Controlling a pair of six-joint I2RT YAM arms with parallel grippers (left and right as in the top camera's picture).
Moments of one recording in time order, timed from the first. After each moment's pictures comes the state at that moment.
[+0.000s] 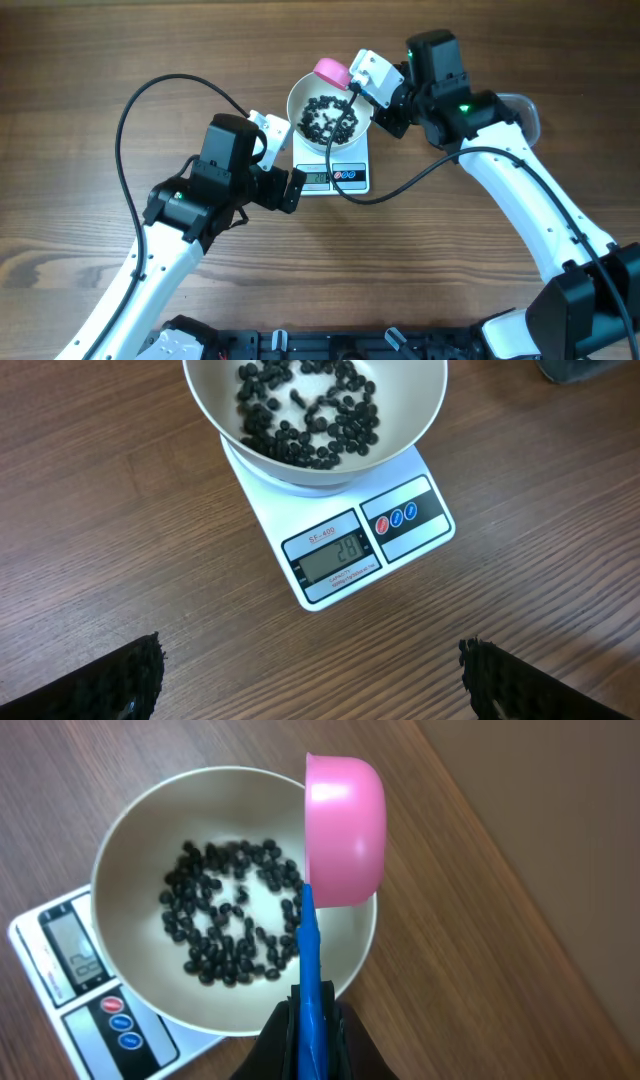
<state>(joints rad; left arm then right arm) -0.41 1.20 0.98 -0.70 0.13 0.00 0.37 1.63 1.35 -0.53 -0.21 -0.69</state>
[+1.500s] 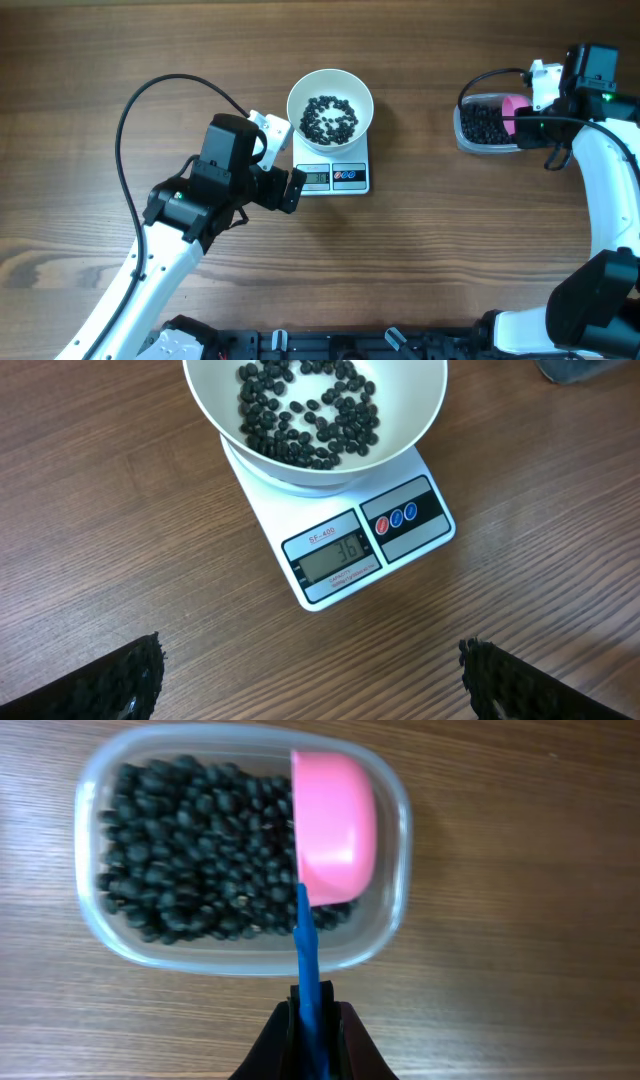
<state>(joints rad) -0.41 1.20 0.98 -0.70 0.13 0.00 -0.21 1.62 1.33 -0.89 0.06 -0.31</state>
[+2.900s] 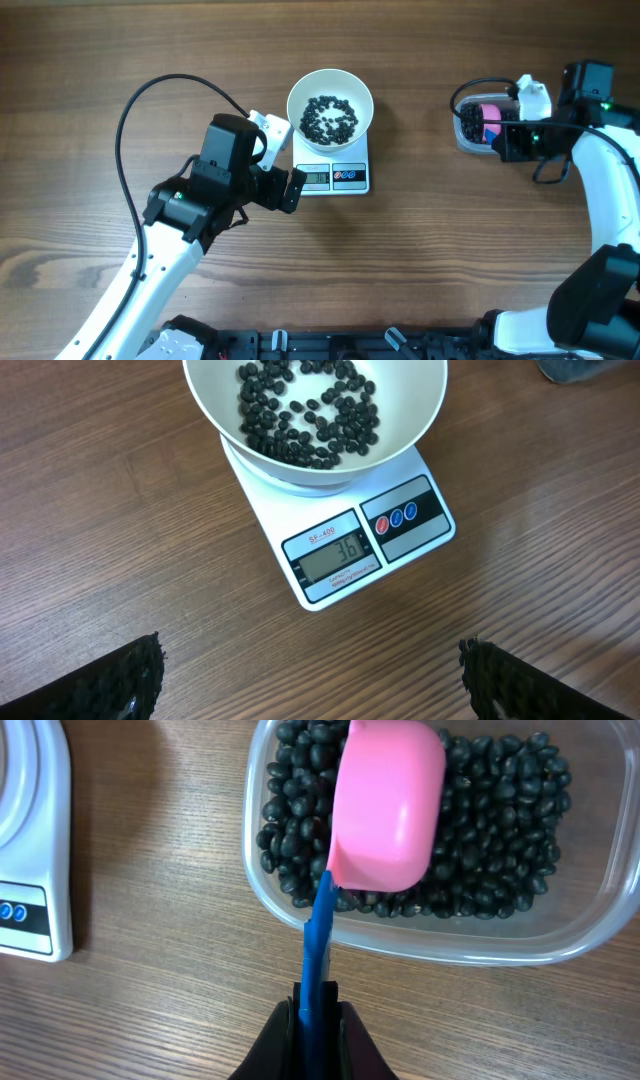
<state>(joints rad) -0.41 1.20 0.98 -0.70 0.13 0.00 -0.25 1.62 1.26 -0.94 -0.30 -0.31</state>
